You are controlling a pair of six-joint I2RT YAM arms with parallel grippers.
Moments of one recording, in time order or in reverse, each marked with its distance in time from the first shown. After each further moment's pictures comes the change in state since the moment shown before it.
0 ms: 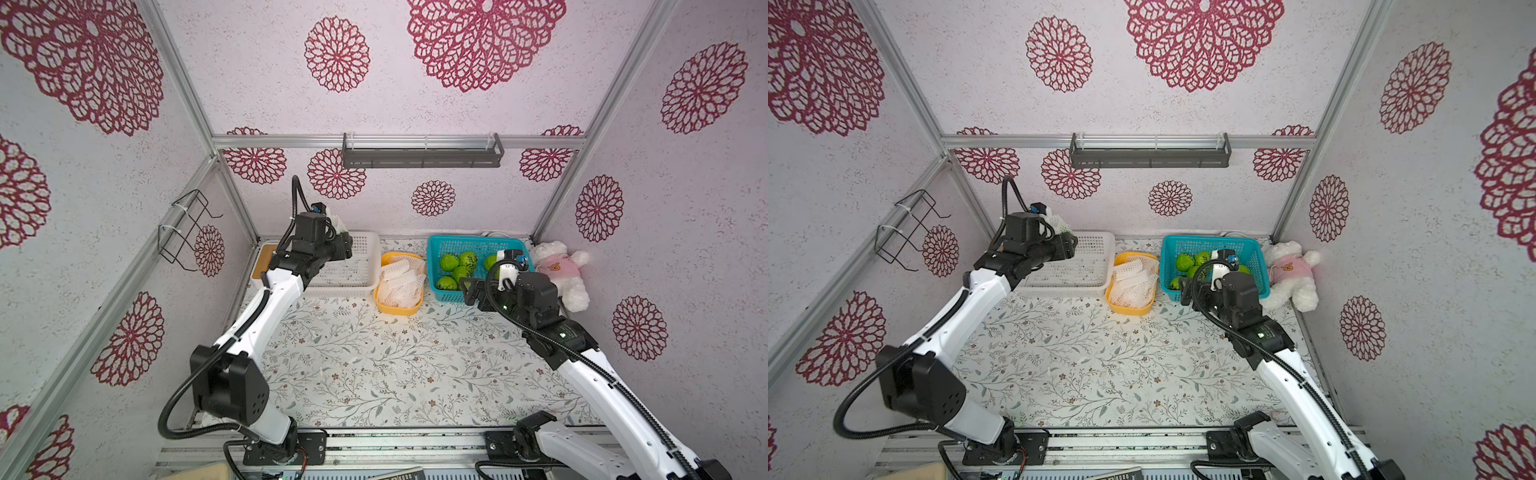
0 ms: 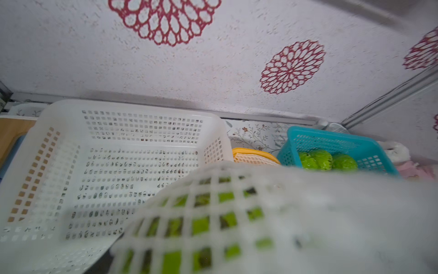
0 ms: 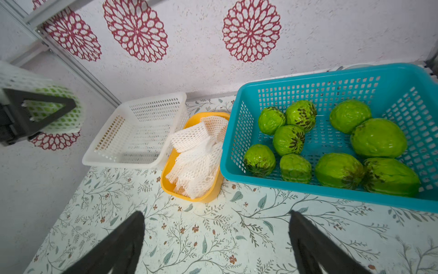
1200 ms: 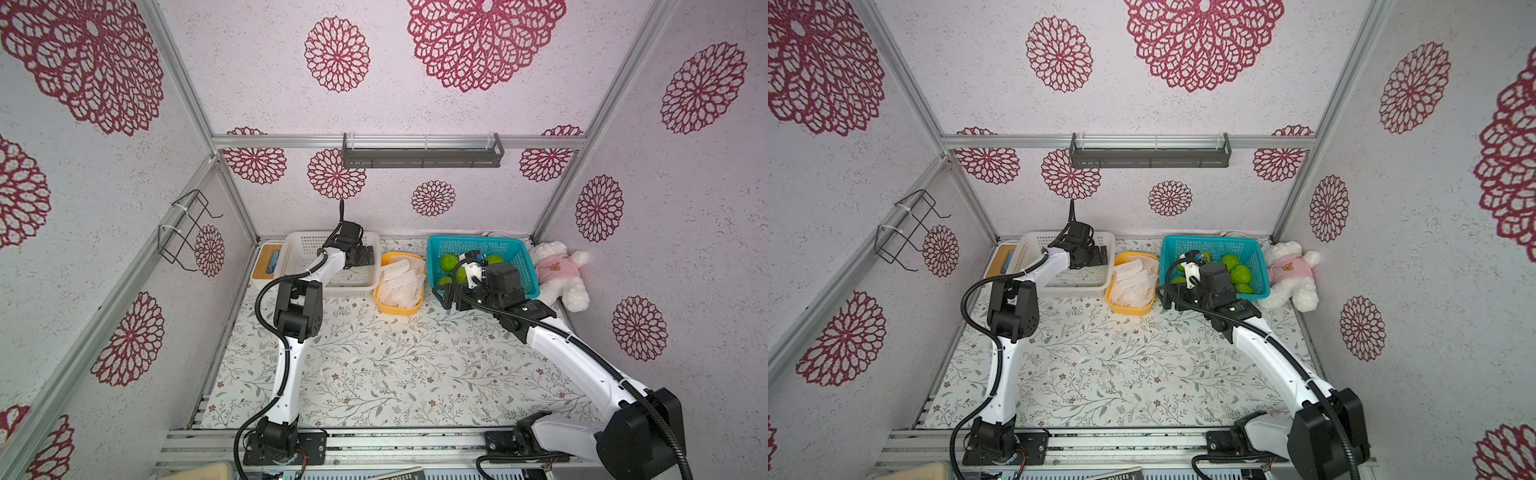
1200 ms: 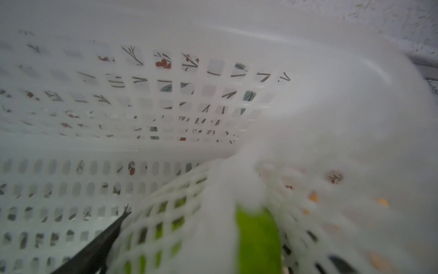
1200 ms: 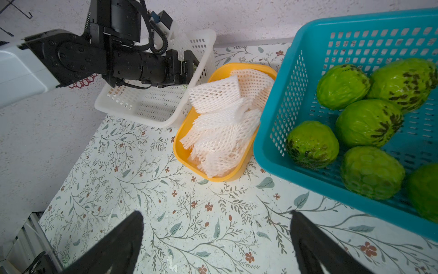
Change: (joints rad) left arm -0.021 0.787 0.557 -0.075 -0.053 -0.023; right arm 0.002 0.260 0.005 0.107 -0.238 -0.086
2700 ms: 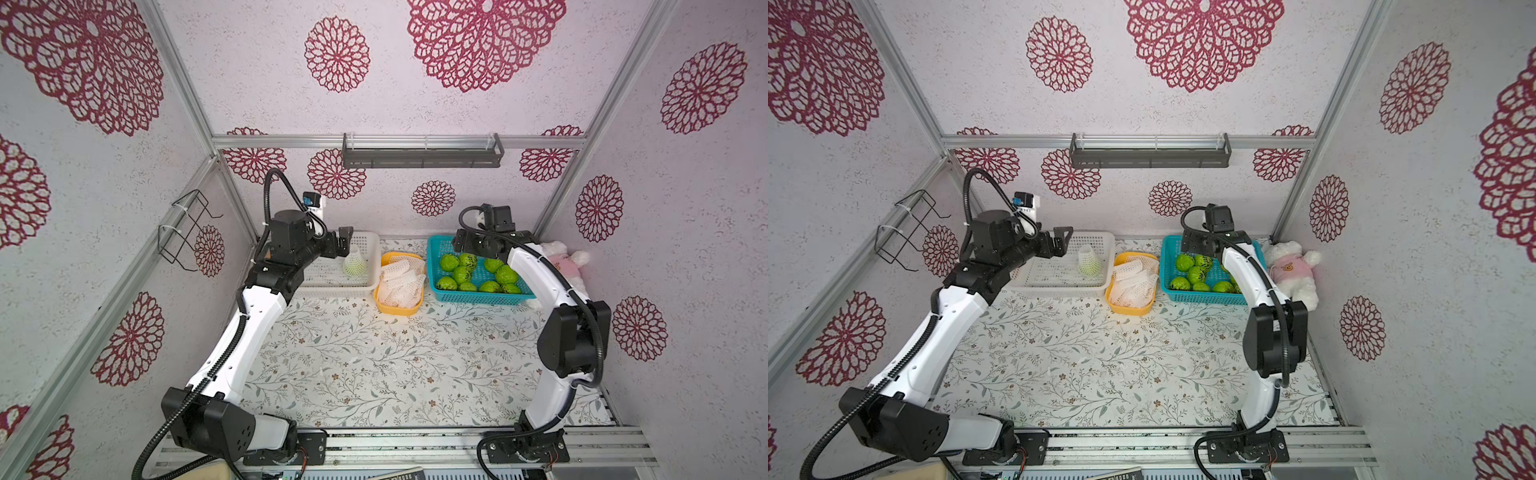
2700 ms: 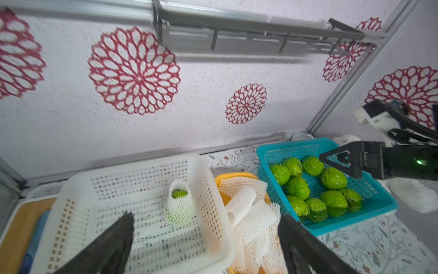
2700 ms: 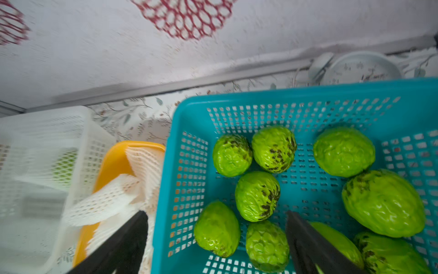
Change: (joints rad) left arm 0.031 -1.049 -0.695 0.208 0.182 0.218; right arm -0.206 0.680 0.793 -0.365 0.219 -0.001
